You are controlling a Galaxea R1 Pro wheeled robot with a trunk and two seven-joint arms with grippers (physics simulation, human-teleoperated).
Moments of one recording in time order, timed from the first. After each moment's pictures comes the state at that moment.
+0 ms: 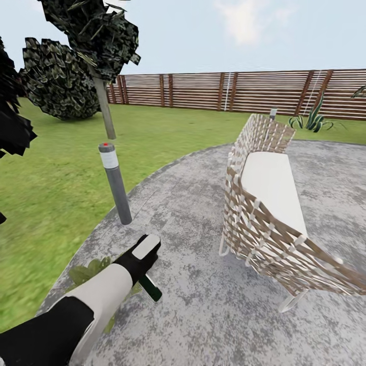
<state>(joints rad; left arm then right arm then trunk) -0.98 -0.17 -0.44 -0.44 1.40 0.08 1.16 0.28 -0.35 -0.23 -0.90 0.21 -0.27 0.19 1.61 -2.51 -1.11</state>
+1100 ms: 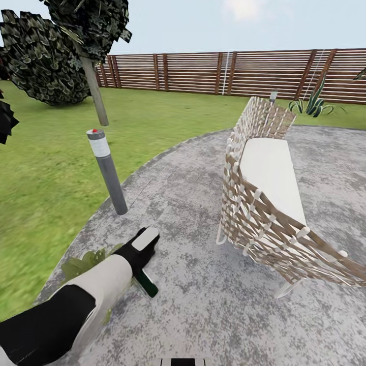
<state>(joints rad) -1.05 -0.17 -0.44 -0.38 1.41 0.09 1.20 0.30 -0.32 -0.27 -1.10 0.26 -0.01 0.19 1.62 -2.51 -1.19</state>
